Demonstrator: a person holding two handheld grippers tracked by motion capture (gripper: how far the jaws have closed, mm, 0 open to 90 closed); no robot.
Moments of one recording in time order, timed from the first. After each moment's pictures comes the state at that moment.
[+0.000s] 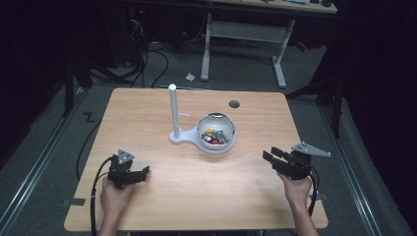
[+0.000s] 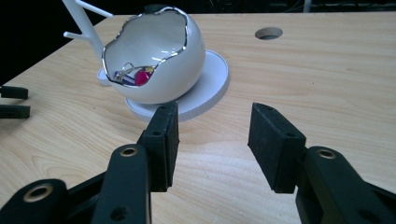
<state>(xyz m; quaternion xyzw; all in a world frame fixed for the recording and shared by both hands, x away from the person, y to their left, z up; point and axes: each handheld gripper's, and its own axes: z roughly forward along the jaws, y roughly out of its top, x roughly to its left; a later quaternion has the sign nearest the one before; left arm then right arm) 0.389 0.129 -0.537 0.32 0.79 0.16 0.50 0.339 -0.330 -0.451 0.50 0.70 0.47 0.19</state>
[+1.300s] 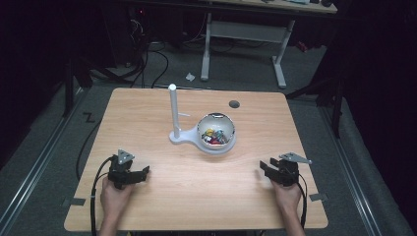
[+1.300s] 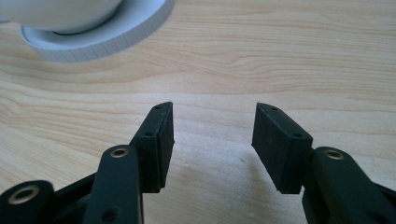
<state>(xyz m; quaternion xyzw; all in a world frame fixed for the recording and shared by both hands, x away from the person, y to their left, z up) 0.389 0.129 -0.537 0.32 0.79 0.16 0.50 0.352 -0.328 -0.523 0.56 0.70 0.38 0.22</state>
